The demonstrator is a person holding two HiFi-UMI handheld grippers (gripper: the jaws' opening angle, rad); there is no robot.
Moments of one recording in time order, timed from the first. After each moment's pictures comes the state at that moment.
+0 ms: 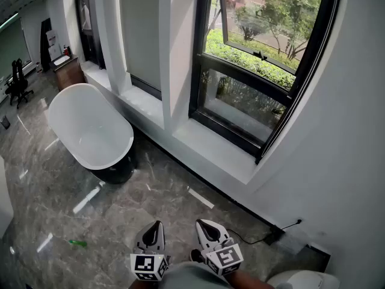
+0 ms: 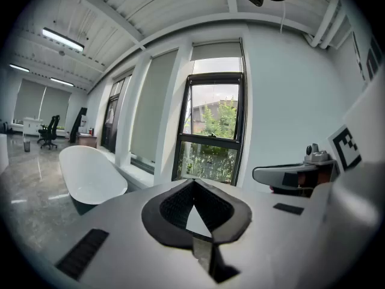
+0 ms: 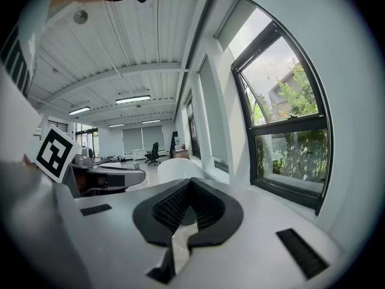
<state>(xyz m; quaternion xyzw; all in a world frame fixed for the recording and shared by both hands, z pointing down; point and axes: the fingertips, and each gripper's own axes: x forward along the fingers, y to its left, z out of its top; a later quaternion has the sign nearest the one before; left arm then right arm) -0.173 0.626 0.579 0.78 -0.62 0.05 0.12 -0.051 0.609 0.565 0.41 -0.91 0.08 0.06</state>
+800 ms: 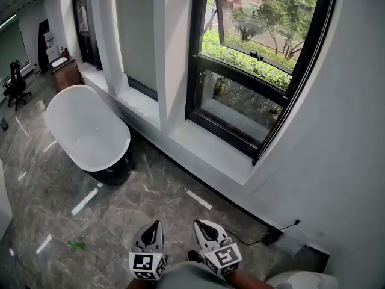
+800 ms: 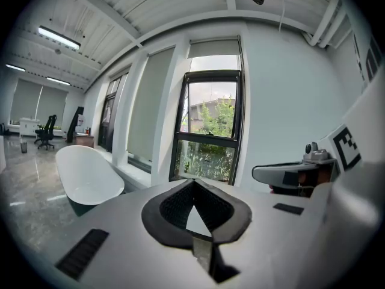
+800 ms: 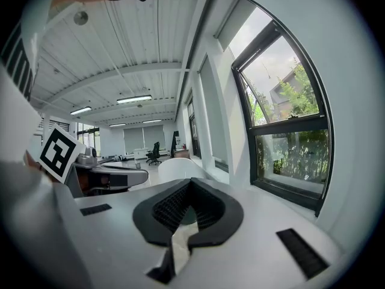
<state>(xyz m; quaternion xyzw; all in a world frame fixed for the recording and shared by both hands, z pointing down) -0.157 0.615 0.580 0.78 -0.61 0.05 0.12 -0.038 0.602 0.570 0.40 -0.91 0.08 0.06</state>
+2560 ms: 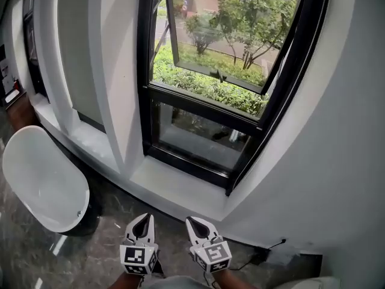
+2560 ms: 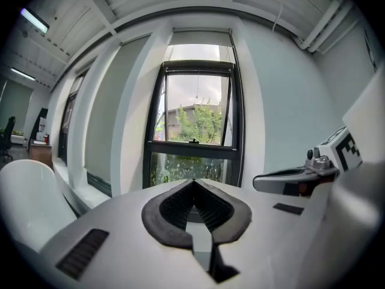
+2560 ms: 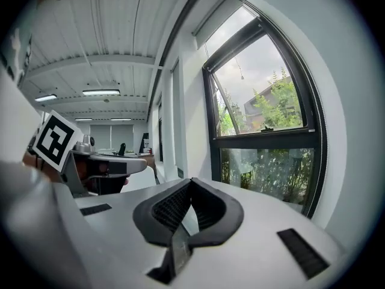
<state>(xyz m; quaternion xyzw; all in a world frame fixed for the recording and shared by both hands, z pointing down) -0.084 0.231 0.525 0.86 -0.51 0.05 0.07 0.036 0.252 0.533 0.53 -0.84 0.06 0.05</state>
